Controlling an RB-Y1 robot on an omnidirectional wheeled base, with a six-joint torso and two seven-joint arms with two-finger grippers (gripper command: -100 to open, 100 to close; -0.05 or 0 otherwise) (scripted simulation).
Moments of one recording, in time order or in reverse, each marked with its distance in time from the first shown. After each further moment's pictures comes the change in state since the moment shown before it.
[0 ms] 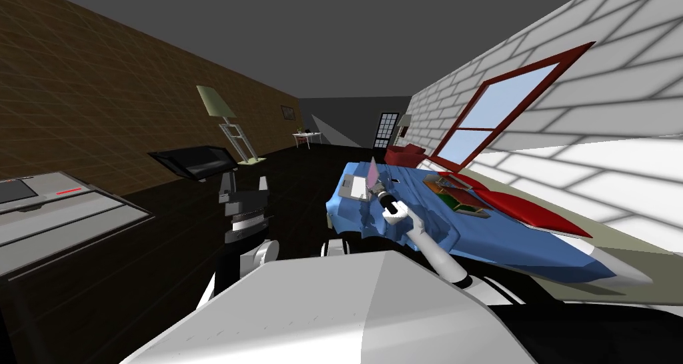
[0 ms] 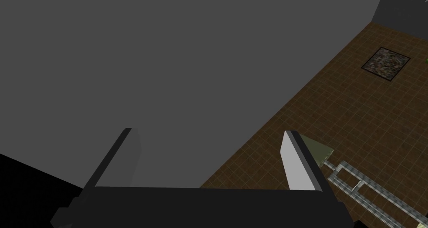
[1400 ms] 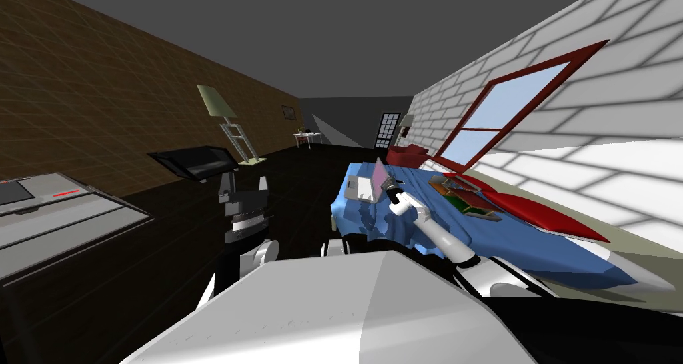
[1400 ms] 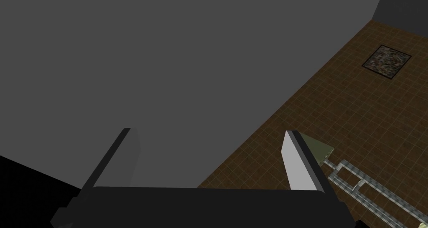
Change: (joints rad) left arm 0.000 0.000 0.000 0.000 0.000 0.000 0.000; right arm -0.122 -0.185 0.031 0.118 0.082 0.216 0.284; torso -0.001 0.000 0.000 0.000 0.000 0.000
